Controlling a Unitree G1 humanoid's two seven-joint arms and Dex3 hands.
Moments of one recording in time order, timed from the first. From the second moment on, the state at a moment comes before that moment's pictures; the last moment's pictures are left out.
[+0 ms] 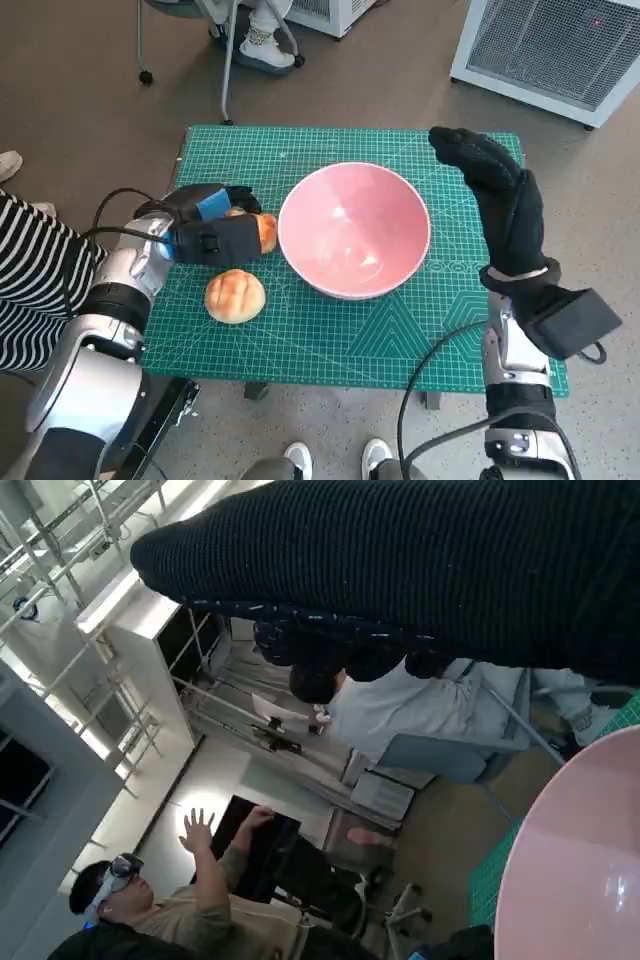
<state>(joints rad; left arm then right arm) -1.04 0.47 -0.45 1.32 0.62 -0.28 -0.09 -0.59 -0.14 -0.13 0.53 0.20 -0.70 0.39</state>
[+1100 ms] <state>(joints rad) -1.07 0.65 -0.17 0.94 0.41 -0.55 -0.08 -0.58 -0.14 -0.13 0.53 0.24 -0.69 0.41</state>
